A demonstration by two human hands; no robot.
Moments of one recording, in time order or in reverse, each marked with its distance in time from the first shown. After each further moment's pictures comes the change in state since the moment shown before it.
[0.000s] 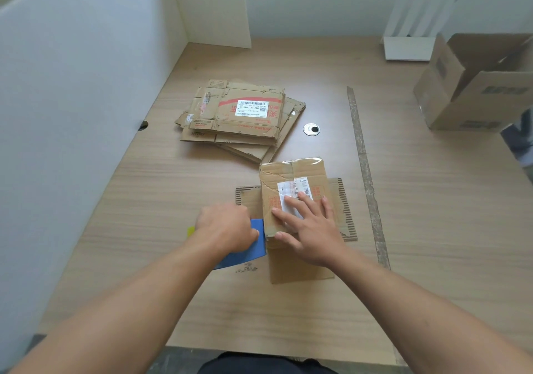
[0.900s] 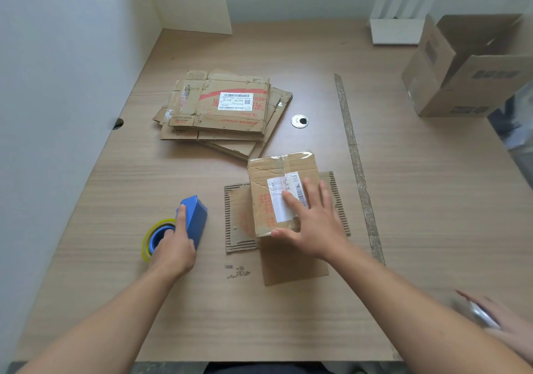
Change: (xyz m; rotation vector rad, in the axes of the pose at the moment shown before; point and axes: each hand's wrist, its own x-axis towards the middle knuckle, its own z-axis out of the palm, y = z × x) left_hand 0.021 -0.074 0.104 -0.569 -0.009 -0.323; right_hand 0.006 0.014 -0.010 0.170 -0.020 0.275
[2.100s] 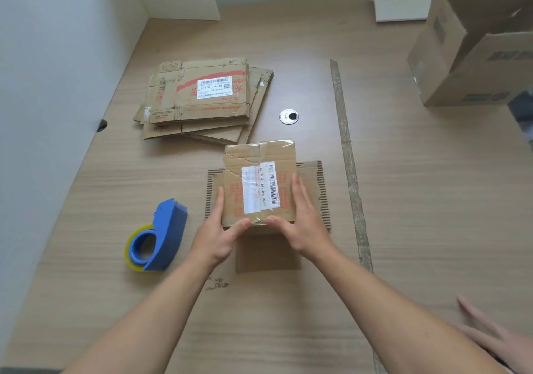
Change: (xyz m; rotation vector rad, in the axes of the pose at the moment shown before) left_hand -0.009 0.130 0.019 -0.618 -0.101 0.251; right_hand 0.034 0.037 0.001 0.673 0.070 -0.033
